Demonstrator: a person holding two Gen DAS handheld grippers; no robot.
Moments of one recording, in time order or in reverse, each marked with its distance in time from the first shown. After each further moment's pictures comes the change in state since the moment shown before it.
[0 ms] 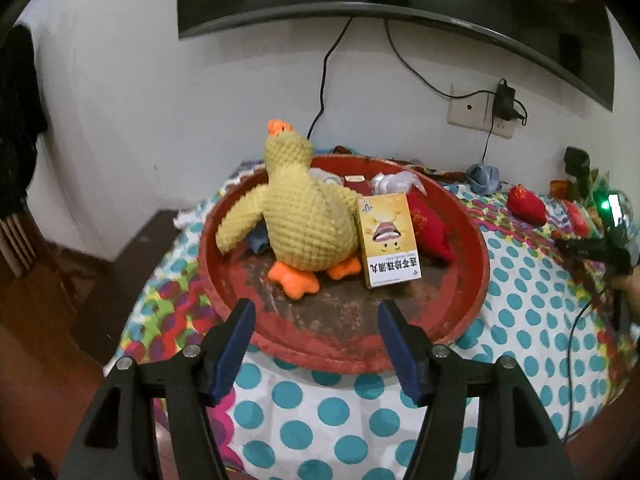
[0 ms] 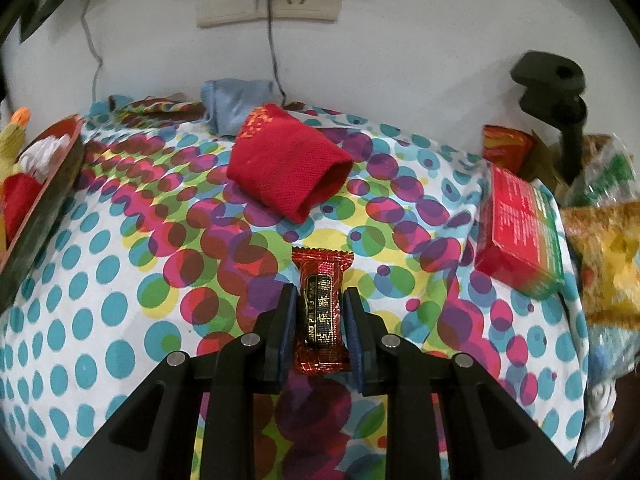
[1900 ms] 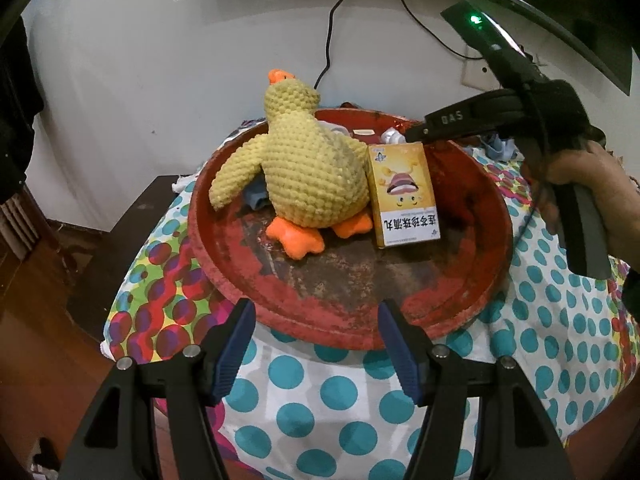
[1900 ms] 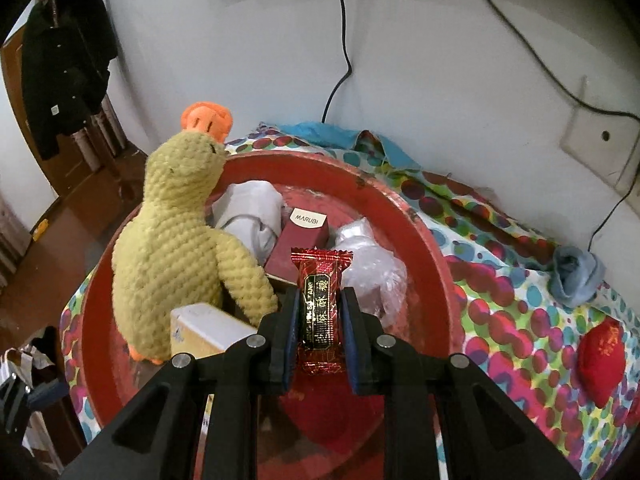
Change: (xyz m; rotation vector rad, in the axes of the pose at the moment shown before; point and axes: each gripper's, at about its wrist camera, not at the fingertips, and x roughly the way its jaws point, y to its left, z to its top) left arm 0.029 -0.001 -0.014 0.009 0.129 0.035; right arm -0.024 0.307 0.108 -0.257 -0.006 0.366
